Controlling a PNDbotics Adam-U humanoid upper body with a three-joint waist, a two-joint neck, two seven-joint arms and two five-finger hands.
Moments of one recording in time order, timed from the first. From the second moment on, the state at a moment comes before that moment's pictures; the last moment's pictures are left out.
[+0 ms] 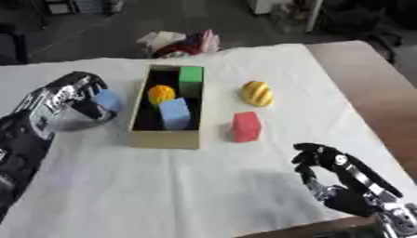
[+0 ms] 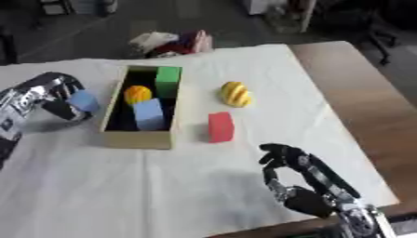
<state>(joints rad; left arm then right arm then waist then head) -0.89 0.47 -0.08 -0.72 -0.82 0.01 -0.28 -0.12 -0.23 0.15 -1.71 0.24 -0.21 0.42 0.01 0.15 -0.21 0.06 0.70</state>
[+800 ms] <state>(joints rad) -0.94 0.45 -0.20 -1.01 -0.67 -0.09 -0.33 -0.12 -0.23 0.15 -1.71 0.24 -0.21 0.42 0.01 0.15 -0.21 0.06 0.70</state>
